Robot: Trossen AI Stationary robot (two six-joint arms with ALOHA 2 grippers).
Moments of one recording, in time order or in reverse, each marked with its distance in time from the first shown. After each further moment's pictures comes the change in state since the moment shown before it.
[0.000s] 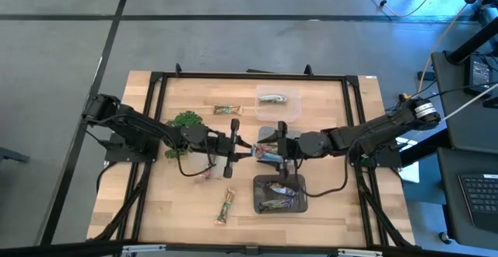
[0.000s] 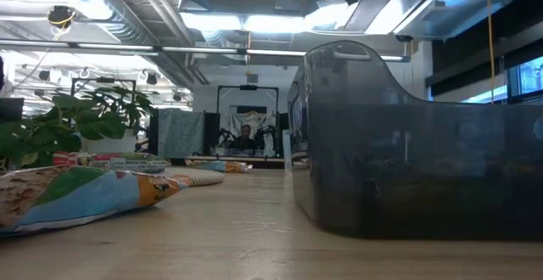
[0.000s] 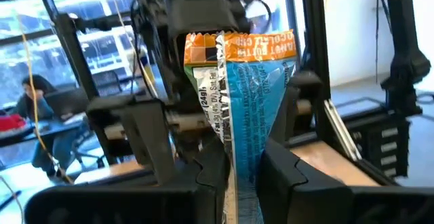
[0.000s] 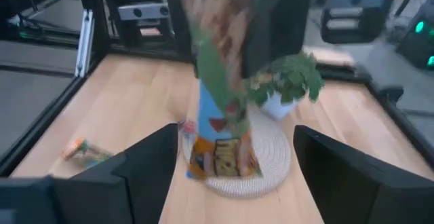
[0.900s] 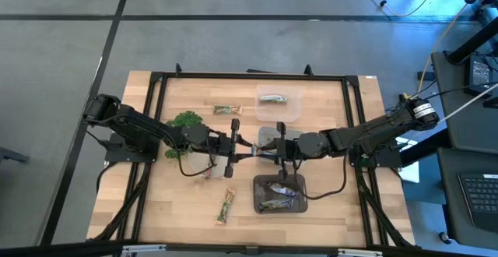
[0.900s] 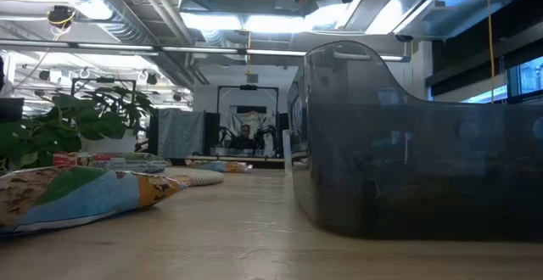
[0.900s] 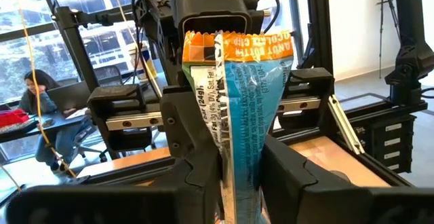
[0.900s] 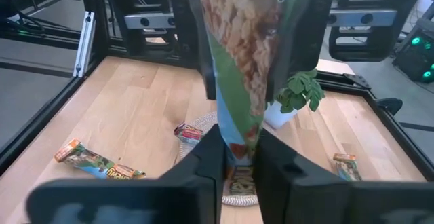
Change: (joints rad) left arm 0.000 0.004 0.000 -0.011 -0.010 0.000; right arm -0.001 0.020 0.000 0.035 -0.002 -0.036
